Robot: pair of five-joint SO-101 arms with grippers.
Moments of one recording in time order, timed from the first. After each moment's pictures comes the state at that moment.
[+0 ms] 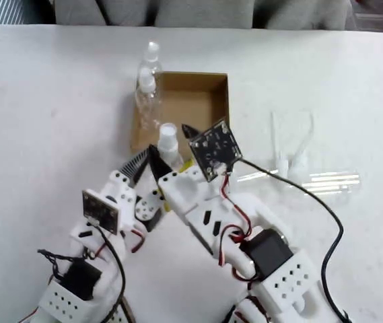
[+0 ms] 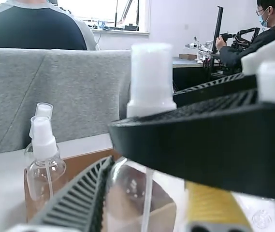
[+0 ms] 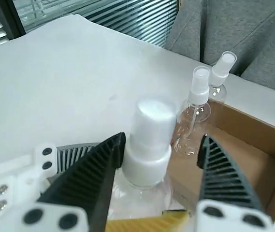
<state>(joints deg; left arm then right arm) 24.3 -103.5 97.3 15.4 4.2 -40.4 -62.5 51.1 37.0 -0.2</state>
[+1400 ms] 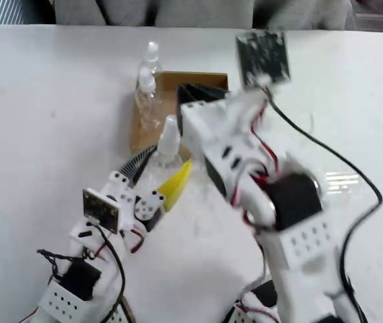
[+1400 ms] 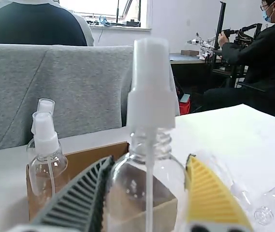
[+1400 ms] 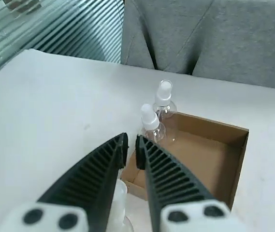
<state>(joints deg) 24.0 -103.5 97.3 16.7 4.2 -29.8 -33.4 1.5 64.5 -8.8</state>
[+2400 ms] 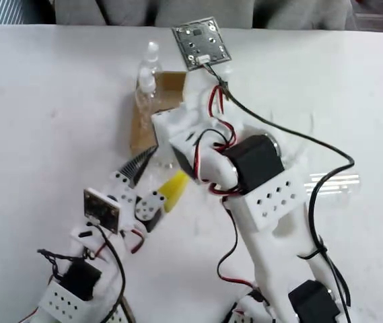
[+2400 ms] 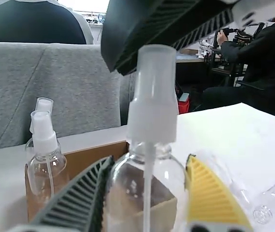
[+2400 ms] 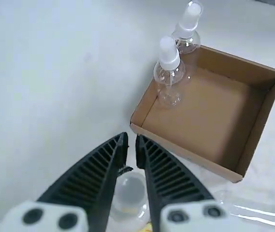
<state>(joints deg) 24.2 -103.5 97.3 16.9 4.2 -35.9 -20.3 -11.3 80.0 -9.2</state>
